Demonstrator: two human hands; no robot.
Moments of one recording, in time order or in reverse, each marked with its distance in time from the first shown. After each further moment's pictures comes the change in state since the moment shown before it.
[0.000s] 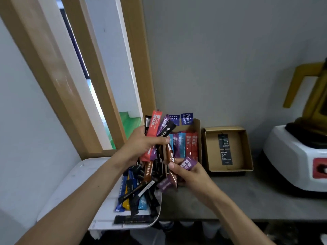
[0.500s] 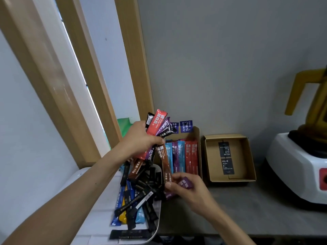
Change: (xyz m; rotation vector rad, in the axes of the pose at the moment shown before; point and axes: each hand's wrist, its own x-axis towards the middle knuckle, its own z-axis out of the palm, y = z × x) left_hand 0.027 0.030 -0.006 0.463 0.123 0.044; right_hand 0.003 0.013 -0.015 -0.353 0.010 -0.115
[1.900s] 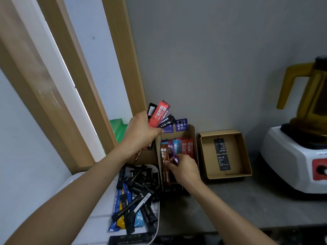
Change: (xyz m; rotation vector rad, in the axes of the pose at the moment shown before) left_hand 0.031 0.006 0.016 0.155 0.161 0.190; right_hand 0.079 0.018 0.003 -0.481 0.361 0.192
